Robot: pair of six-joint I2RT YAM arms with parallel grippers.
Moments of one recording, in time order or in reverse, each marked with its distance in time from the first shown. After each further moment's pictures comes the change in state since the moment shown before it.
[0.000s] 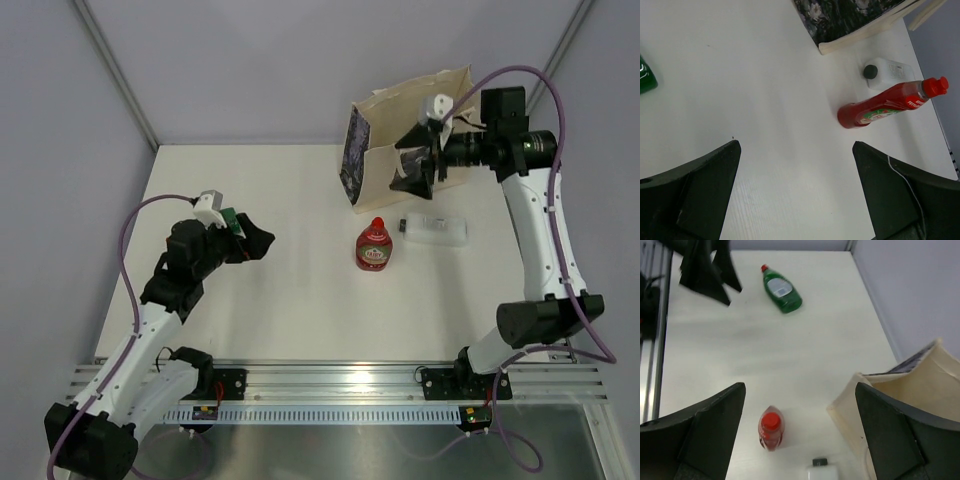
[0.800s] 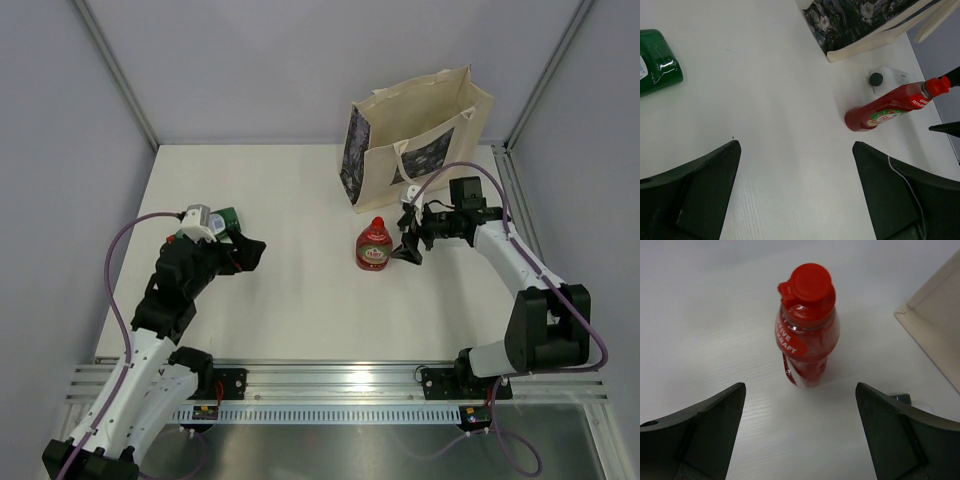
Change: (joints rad) left arm 0.011 -0.203 -0.081 -0.061 -0.065 0.008; right arm -0.015 -0.272 -1.085 0.393 0.186 -0.232
